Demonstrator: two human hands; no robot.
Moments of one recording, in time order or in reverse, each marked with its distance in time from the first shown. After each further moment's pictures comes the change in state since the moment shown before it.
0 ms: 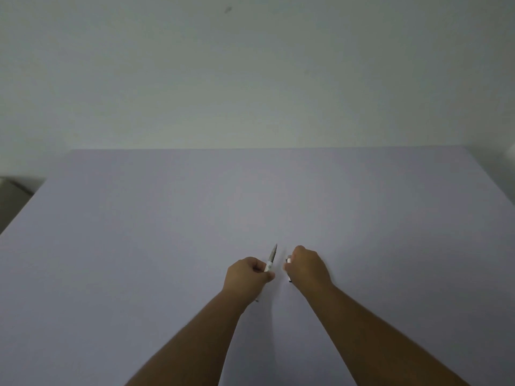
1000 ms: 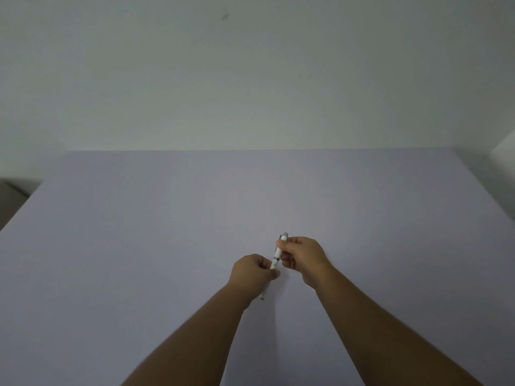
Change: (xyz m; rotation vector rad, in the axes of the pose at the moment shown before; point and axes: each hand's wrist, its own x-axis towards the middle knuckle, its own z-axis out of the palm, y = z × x) left_hand -0.010 0.011 0.010 -0.010 -0.072 0.018; right_hand -0.027 -0.004 -0.037 1.059 -0.212 0.071
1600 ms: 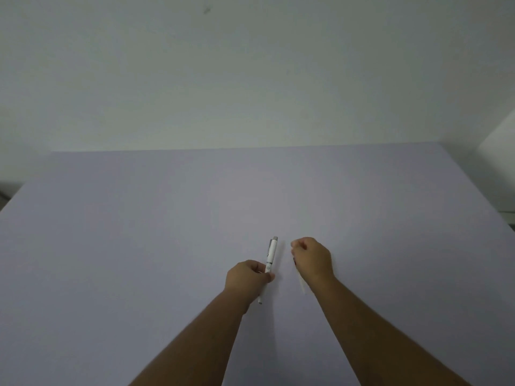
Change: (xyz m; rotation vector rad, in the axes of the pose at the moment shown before) left_hand 0.004 -0.002 0.022 -0.106 0.008 -0.088; right_hand 0.014 0.022 -0.029 -0.471 0.351 -0.153
